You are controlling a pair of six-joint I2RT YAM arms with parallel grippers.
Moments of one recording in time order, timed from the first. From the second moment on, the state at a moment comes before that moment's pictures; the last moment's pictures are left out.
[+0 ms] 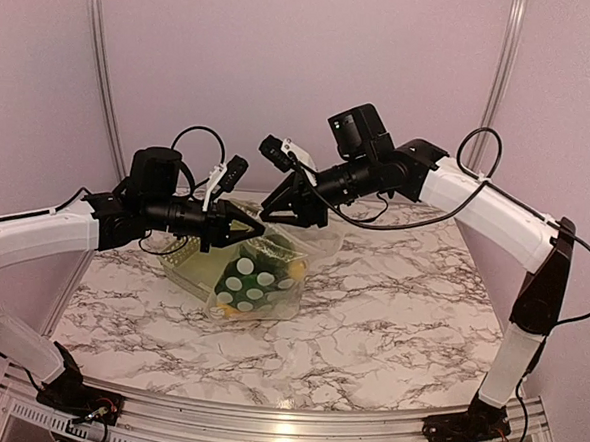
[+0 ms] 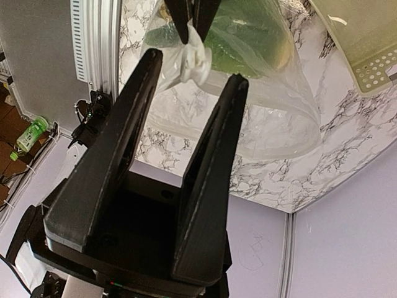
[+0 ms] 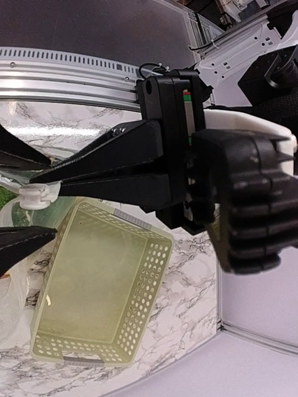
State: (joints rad) left arm -0.69 1.39 1.05 0.00 0.67 -0.05; right arm 0.83 1.81 1.88 -0.69 -0.63 -0.33
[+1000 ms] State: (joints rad) left arm -0.69 1.39 1.08 -0.02 0.65 -0.04; right arm 0.84 1.81 1.86 -0.72 -0.64 -0.32
